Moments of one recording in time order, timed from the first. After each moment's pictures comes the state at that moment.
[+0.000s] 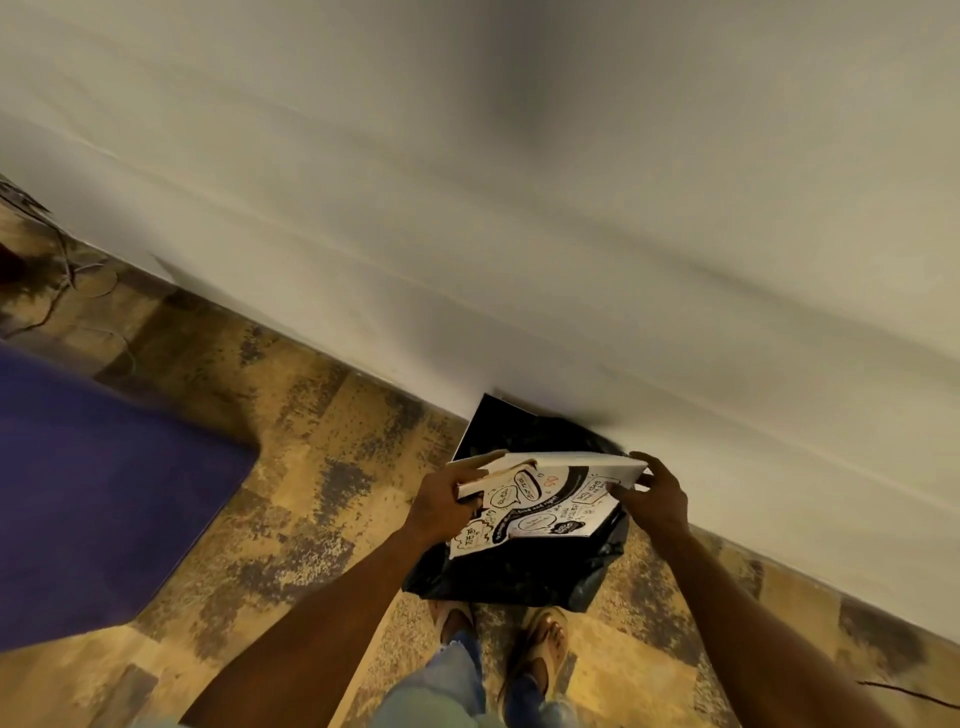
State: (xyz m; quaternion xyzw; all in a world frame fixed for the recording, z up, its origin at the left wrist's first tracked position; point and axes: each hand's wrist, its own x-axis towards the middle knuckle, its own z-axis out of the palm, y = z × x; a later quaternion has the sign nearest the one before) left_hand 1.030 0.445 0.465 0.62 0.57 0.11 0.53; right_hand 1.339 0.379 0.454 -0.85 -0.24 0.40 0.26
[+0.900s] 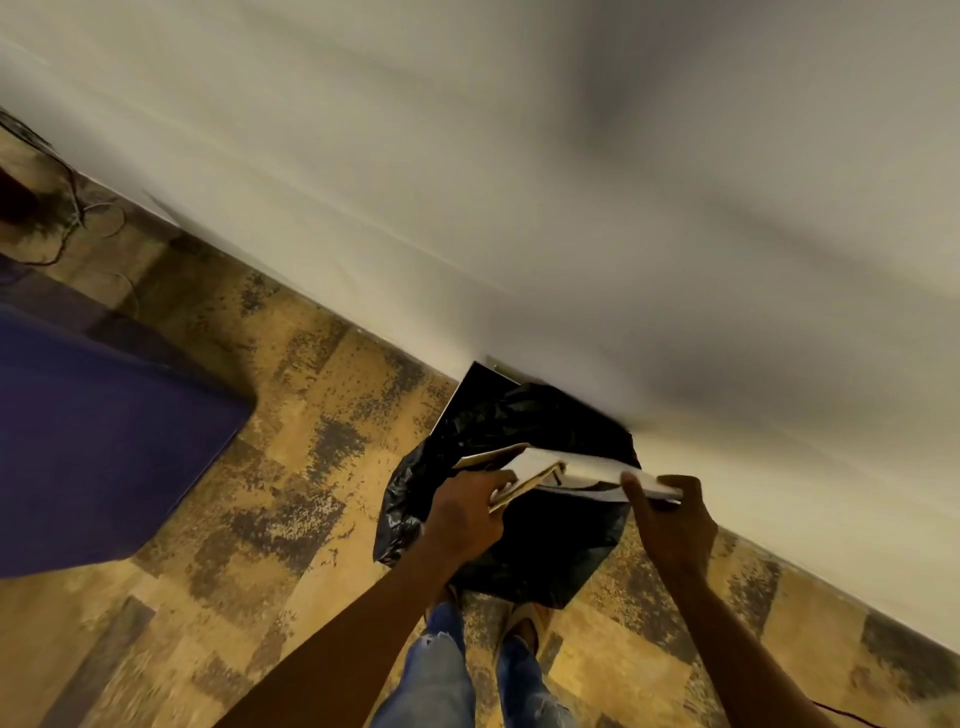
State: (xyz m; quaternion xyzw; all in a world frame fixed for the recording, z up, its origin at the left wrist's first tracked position) left_hand 1.113 0.407 0.397 0.73 0.54 0.08 0.40; right_hand 1.376 0.348 0.424 -0.87 -0.27 0.30 0.28
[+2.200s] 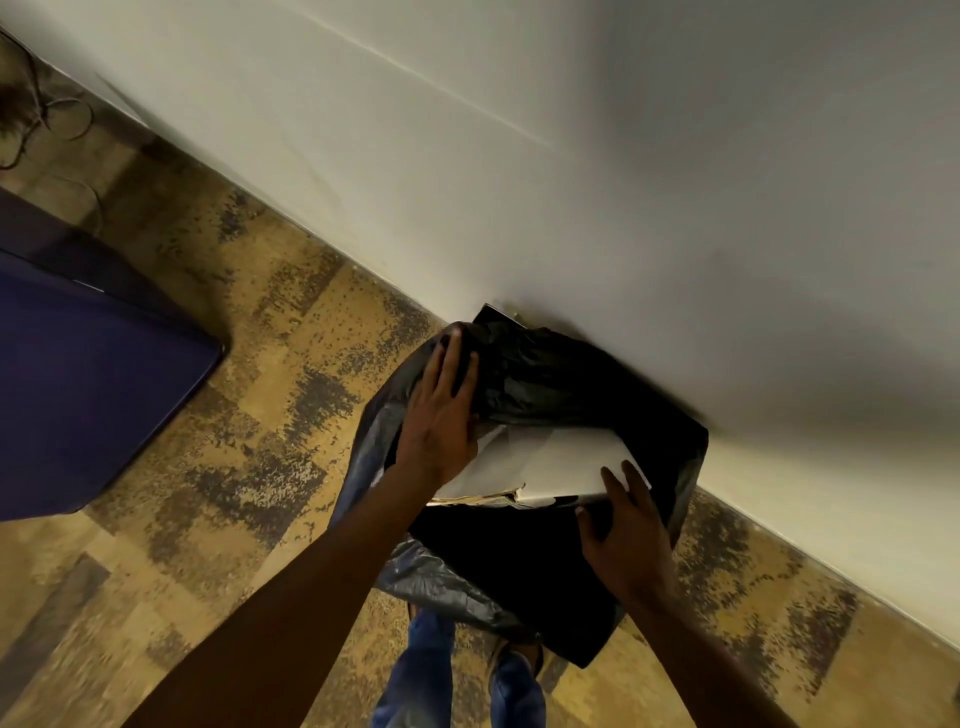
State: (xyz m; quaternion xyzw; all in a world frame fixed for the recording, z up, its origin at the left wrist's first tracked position) left_hand 1.105 0.495 0.214 0.77 0.60 -0.03 0.21; right_hand 1.346 0.361 0.210 -0.78 -0.53 0.35 0.01
